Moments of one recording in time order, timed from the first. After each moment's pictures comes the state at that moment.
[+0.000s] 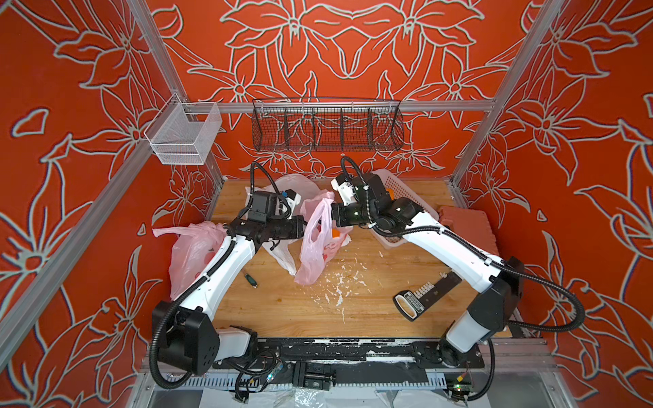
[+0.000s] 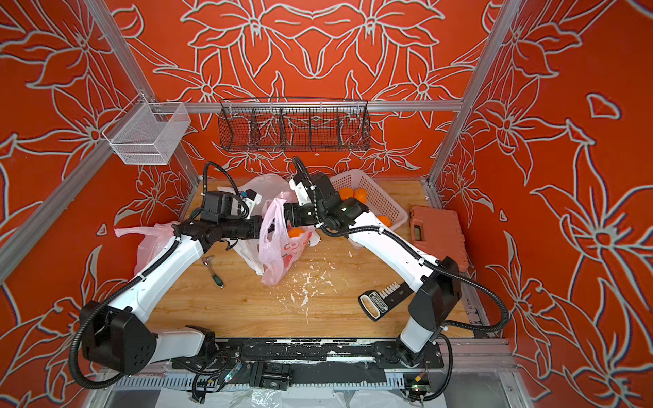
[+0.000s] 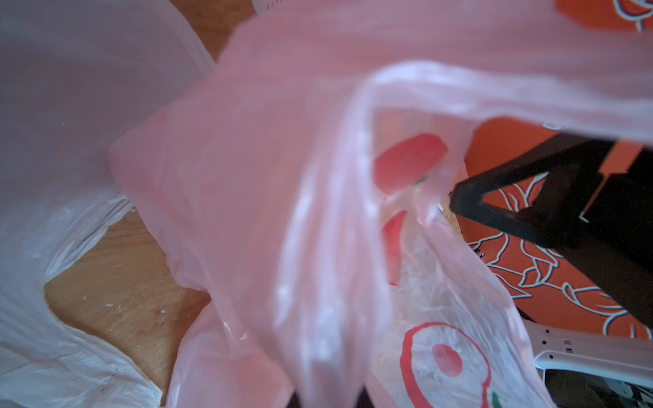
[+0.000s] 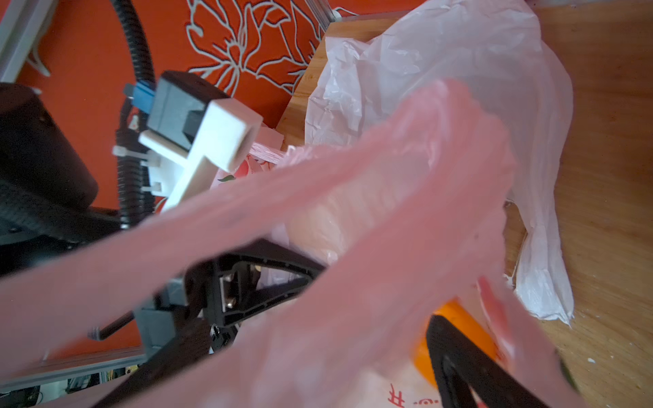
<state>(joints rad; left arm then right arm) -0.18 1.31 1.13 -0.57 0.63 -0.33 0.74 1.65 1.65 -0.59 -0.31 0.53</state>
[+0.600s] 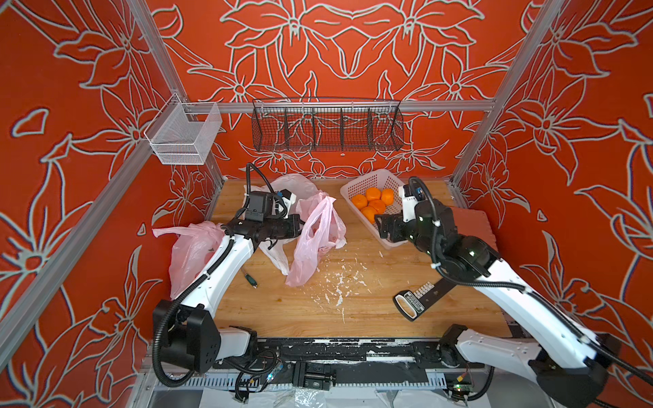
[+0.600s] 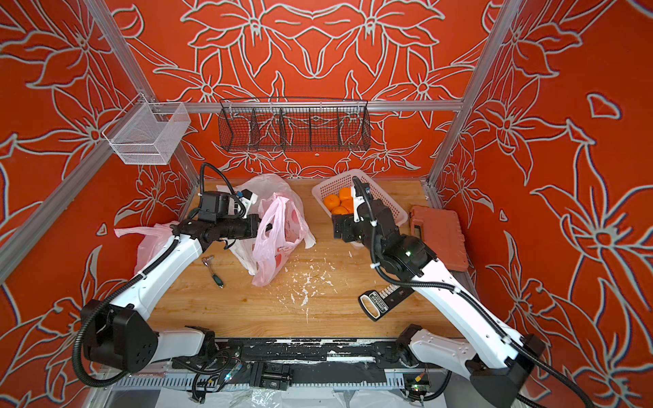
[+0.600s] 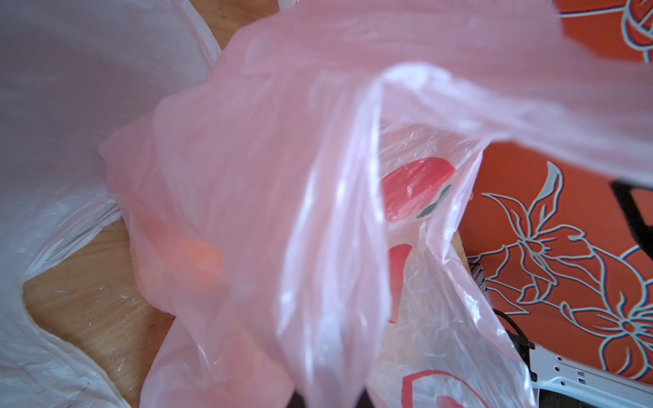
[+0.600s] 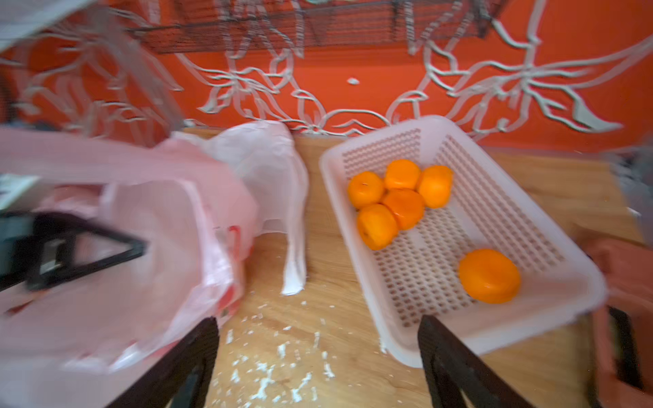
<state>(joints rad) -0.15 1.33 1.12 -0.56 0.63 -0.35 0.61 1.16 1.23 -0.62 0.29 0.38</state>
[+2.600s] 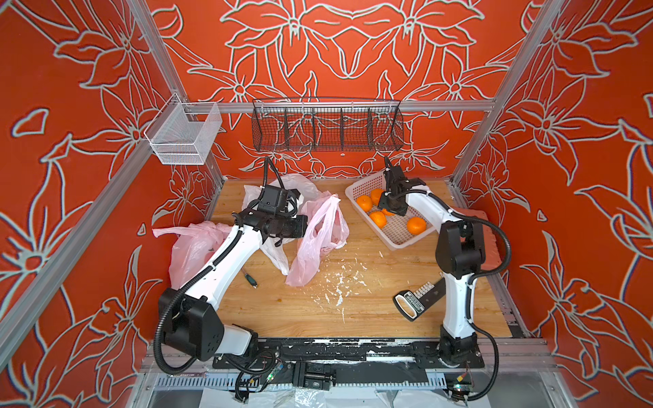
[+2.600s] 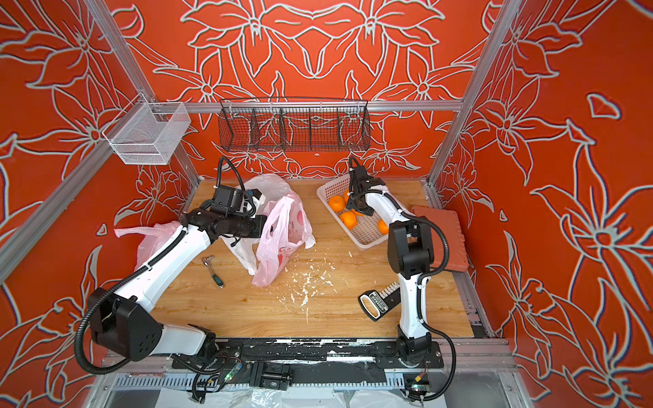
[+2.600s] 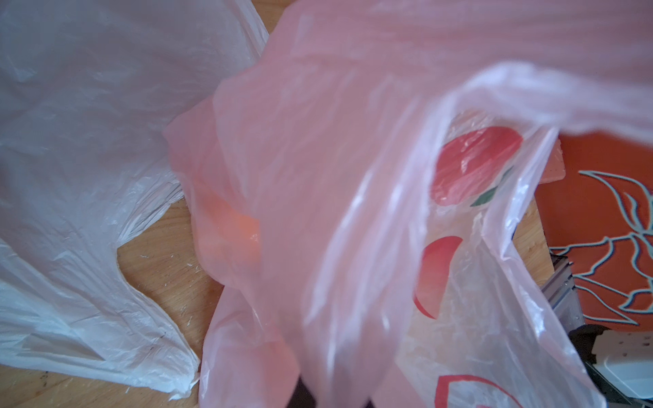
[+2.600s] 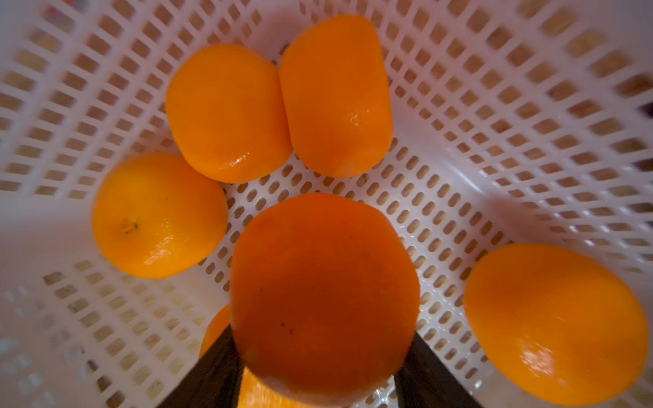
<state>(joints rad) -0.26 1.40 1.28 -0.77 0.39 -0.26 0.26 2.09 1.83 -0.83 0.17 0.59</state>
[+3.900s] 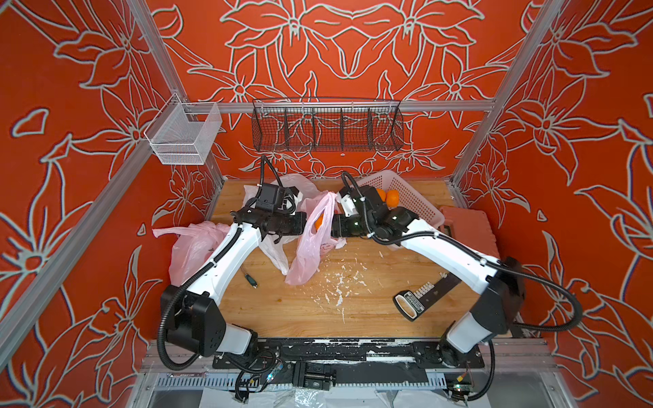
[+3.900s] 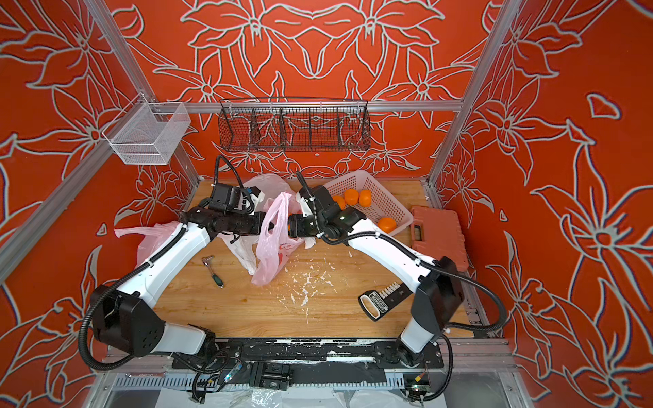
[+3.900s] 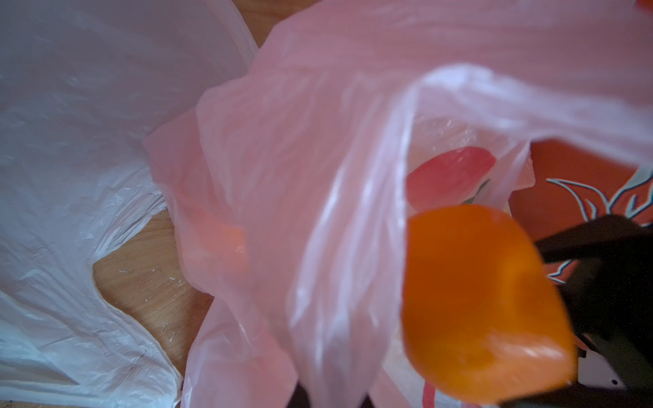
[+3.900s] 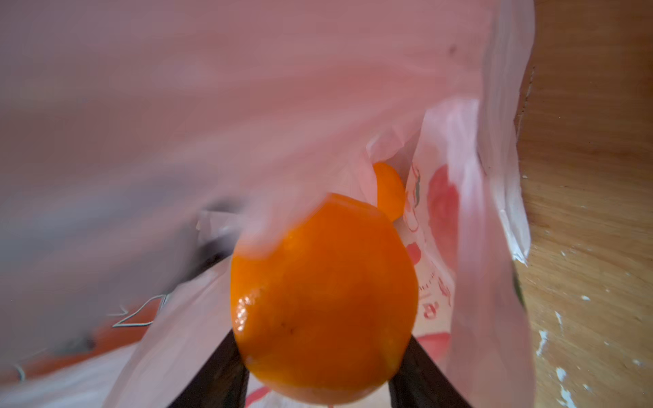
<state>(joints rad) -0.21 1.42 1.27 -0.73 0.46 -0.29 0.75 1.68 1.52 -0.54 -0.28 0.63</state>
